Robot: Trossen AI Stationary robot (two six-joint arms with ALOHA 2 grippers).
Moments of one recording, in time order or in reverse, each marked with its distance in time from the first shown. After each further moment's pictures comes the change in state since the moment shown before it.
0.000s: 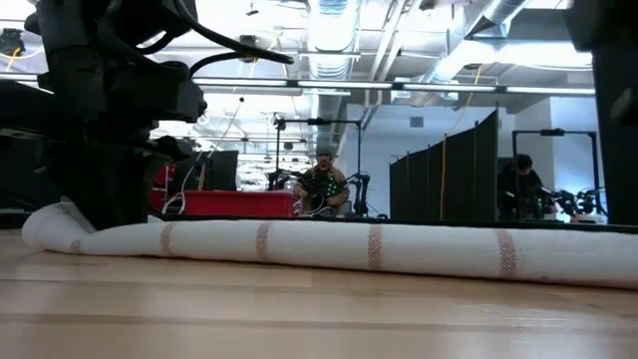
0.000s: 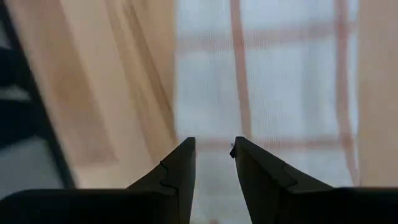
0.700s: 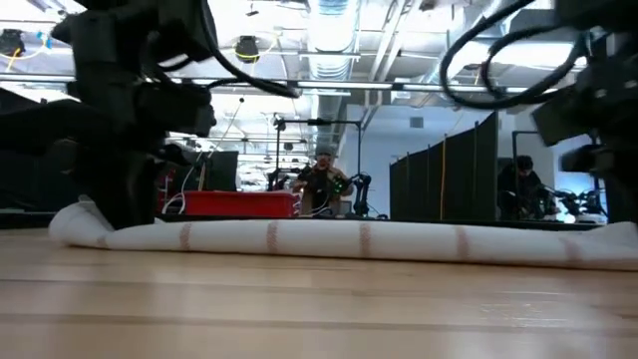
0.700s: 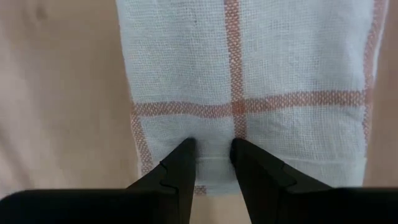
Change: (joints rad) left arm 0.160 -0.008 0.006 -0.098 0.028 0.052; right arm -0.309 0.007 -0.163 -0.072 -0.012 -0.461
